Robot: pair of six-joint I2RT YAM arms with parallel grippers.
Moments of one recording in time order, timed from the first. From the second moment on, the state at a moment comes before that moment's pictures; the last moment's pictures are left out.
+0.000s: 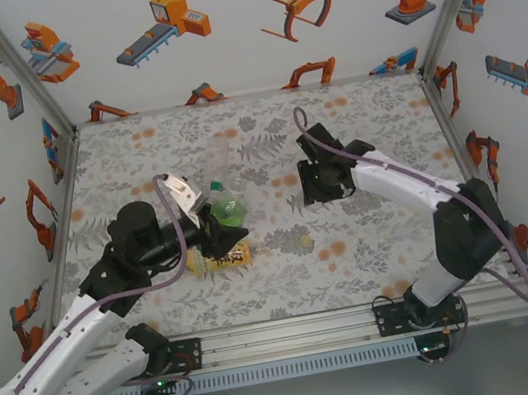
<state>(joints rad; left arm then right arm) -0.76 0.79 0.79 -0.22 0.41 -0.03 0.57 1.52 1.17 -0.69 0.00 0.44</state>
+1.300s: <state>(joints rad) -0.90 0.97 1.07 -0.82 0.45 0.48 0.84 1.00 1.06 -0.34 -0.74 -0.03</state>
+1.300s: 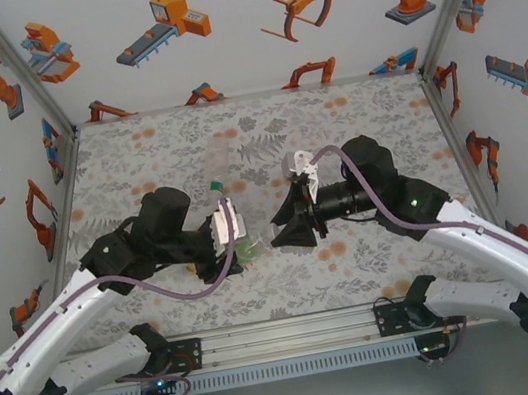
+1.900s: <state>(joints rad) -0.93 0.97 1.07 -0.84 0.43 0.51 0.86 1.02 1.09 -0.39 -0.74 -0.09</state>
